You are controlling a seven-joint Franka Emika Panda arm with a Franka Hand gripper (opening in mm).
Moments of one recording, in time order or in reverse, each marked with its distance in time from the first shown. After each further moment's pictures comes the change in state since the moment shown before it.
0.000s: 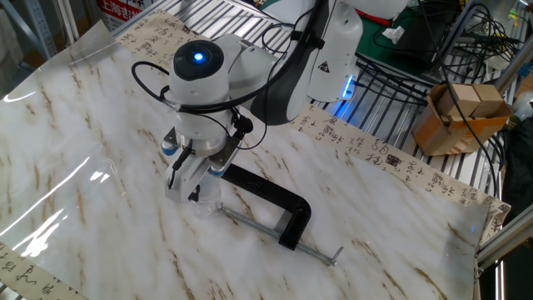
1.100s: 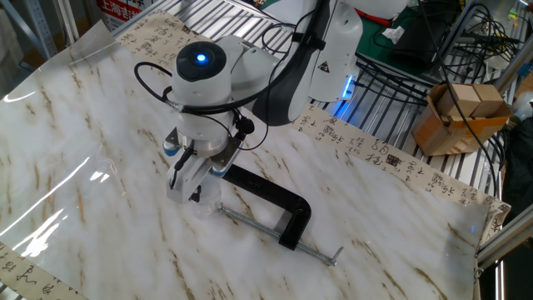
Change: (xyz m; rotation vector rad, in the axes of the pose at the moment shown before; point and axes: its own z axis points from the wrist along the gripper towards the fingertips) arm 0.001 0.000 0.003 -0.011 -0.004 -0.010
